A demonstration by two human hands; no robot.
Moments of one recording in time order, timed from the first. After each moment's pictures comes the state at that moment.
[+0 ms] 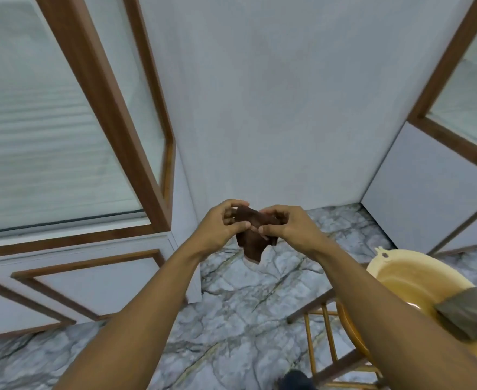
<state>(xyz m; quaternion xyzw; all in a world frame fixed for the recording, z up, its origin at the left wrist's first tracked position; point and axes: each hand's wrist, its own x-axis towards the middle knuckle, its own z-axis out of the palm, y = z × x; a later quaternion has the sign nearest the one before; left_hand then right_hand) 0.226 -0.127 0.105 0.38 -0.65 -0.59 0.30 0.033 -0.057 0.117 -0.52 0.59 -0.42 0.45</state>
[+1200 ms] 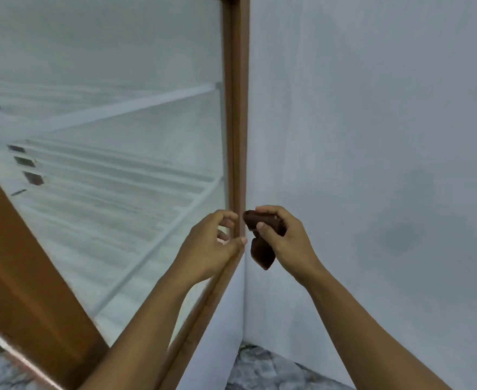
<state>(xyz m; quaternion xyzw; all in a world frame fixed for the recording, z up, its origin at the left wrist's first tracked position) 0.232 -0.523 0.223 0.66 -0.61 -0.23 0.37 0.061 -0.576 0.207 -0.66 0.40 -0.45 0.45</state>
